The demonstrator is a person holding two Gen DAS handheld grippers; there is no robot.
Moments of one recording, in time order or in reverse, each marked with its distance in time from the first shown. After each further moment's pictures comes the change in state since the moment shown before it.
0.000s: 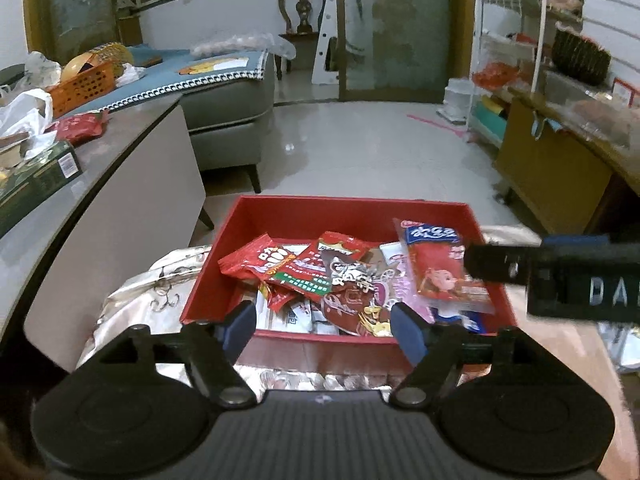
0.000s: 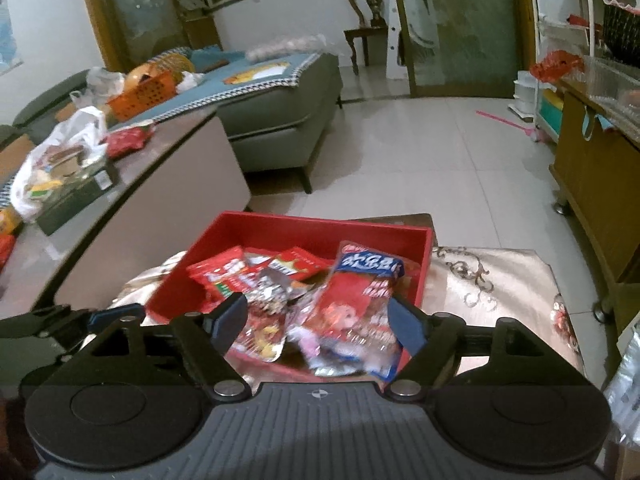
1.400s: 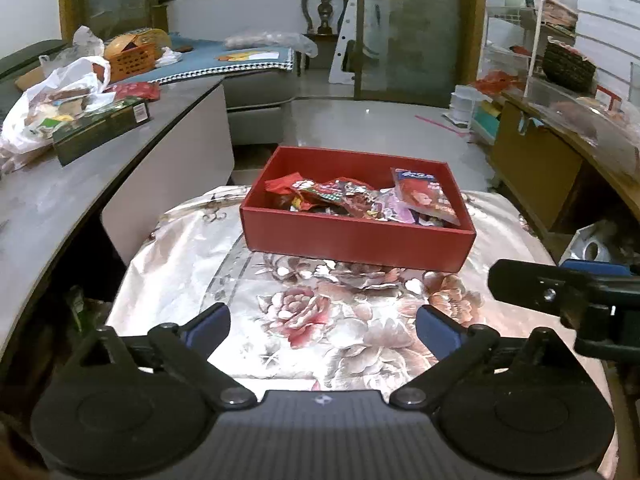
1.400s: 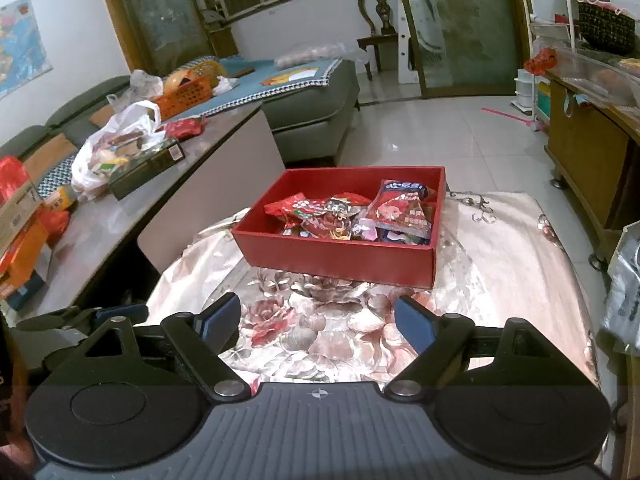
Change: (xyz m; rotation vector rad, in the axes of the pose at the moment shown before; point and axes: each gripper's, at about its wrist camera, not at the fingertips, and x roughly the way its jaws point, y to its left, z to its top) left arm -0.113 0.013 -0.096 -0.070 -0.001 0.022; right arm -0.112 0.048 -0.098 0.029 -0.036 0.043
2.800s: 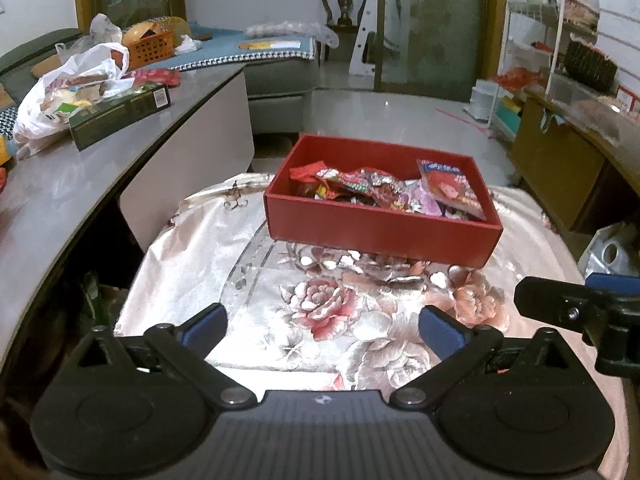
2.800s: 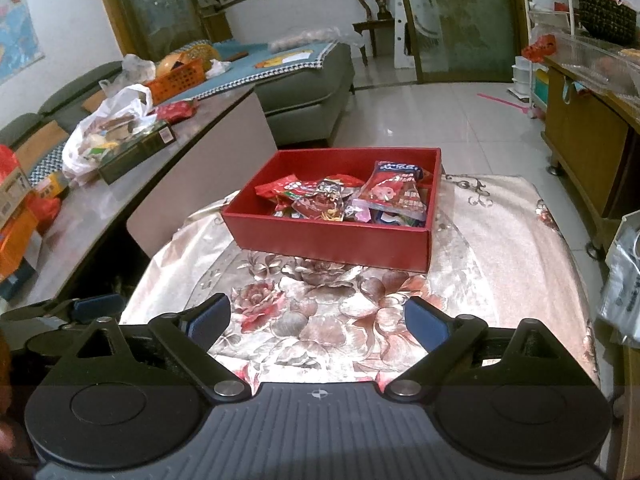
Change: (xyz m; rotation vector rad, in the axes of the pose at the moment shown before) left arm 0.009 0.011 -0.002 -0.018 0.035 0.053; right arm 0.011 -0.003 -0.002 -0.003 0.051 -0.016
